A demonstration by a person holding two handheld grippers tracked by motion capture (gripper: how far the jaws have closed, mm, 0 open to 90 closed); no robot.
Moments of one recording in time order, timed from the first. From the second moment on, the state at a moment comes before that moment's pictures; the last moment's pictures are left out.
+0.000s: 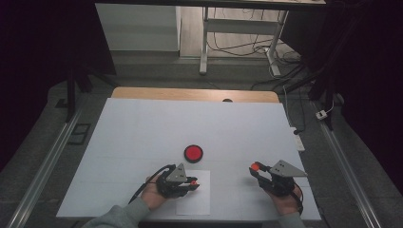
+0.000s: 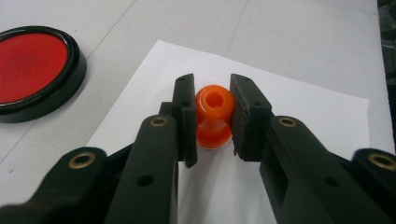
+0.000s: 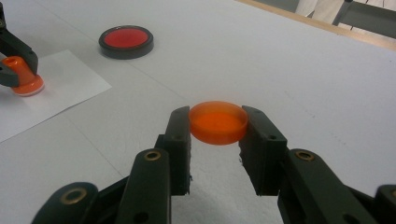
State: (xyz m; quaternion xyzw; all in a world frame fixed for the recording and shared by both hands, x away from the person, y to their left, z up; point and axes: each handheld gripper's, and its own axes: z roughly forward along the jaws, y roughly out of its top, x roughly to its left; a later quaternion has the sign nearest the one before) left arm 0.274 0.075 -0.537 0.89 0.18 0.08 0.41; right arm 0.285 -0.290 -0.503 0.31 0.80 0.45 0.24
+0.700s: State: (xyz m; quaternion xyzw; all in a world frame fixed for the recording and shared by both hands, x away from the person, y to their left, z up) left arm 0.272 0.075 -0.537 0.89 0.18 0.08 0.41; right arm 0.285 -0.290 -0.502 0.31 0.80 0.46 0.24
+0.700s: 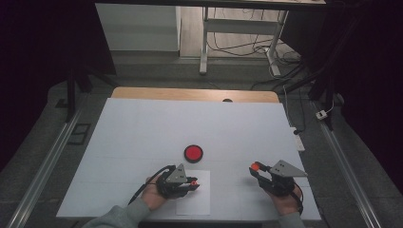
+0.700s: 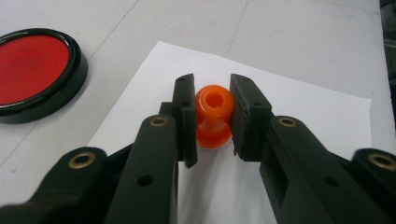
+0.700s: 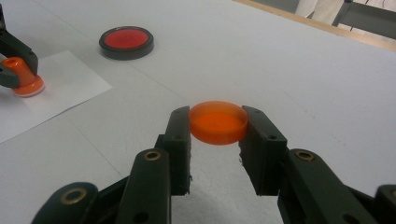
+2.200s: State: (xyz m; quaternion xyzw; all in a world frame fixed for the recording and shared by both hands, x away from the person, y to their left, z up) left arm 0.288 0.117 -0.467 0.80 0.25 0.05 0.54; right arm 0.286 -0.286 -0.504 0.31 0.80 0.46 0.24
